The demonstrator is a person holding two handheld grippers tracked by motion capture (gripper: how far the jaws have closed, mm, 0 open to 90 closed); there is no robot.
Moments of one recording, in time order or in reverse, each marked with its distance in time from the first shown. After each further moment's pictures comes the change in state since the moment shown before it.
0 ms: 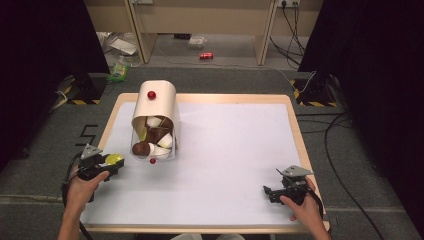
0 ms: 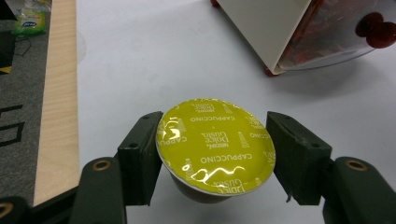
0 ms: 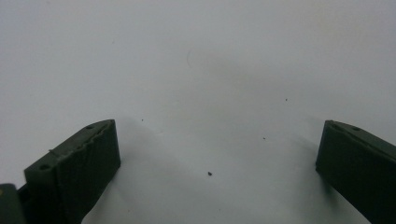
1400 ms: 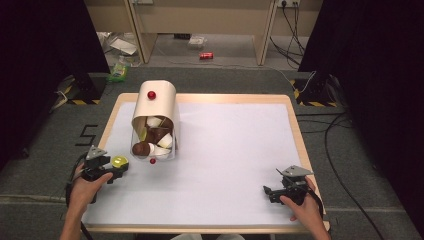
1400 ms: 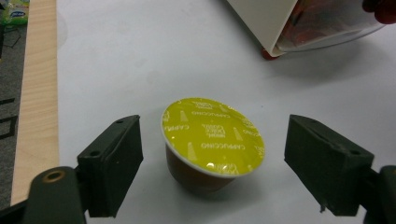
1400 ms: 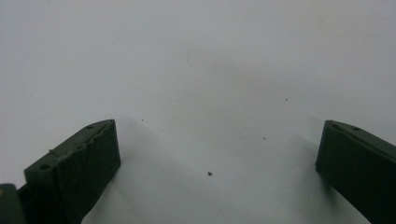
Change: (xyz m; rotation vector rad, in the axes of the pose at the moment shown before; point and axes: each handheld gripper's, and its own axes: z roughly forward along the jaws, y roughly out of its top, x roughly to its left) left arm -0.003 -0.005 0.008 0.042 -0.012 0.013; right arm 0.000 0.000 0.000 0.000 0.000 0.000
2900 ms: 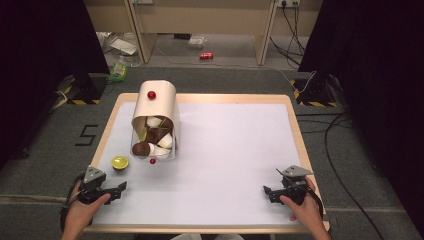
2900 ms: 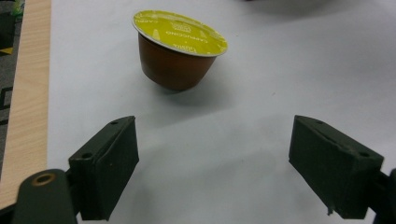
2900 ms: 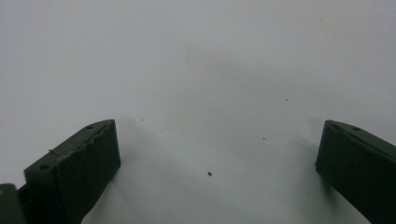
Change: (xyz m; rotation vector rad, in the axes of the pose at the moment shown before) left arm -0.025 -0.046 -0.029 0.011 0.034 0.013; right arm 0.000 0.000 0.000 0.000 0.000 0.000
